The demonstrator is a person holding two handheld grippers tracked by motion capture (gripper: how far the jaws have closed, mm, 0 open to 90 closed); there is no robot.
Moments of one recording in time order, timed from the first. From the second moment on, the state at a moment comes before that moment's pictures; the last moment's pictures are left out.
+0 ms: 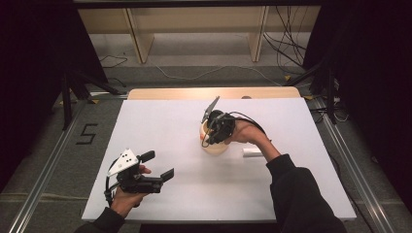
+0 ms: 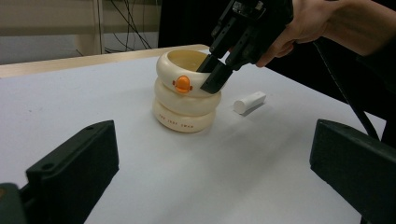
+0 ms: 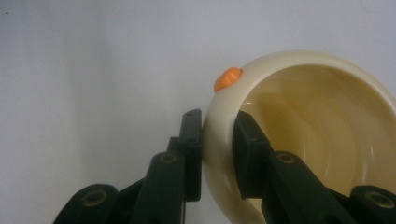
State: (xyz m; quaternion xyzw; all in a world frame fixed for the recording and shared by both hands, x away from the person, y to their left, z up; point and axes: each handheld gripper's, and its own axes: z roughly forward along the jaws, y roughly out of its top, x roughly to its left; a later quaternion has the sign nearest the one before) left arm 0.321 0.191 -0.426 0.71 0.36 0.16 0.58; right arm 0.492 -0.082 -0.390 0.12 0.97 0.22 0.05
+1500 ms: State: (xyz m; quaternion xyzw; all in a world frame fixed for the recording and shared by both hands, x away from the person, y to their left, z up) left arm 0.321 0.192 -0.426 0.71 0.37 0.16 0.58; right arm 0.478 -0.137 -0.352 0.19 0.92 0.33 0.10
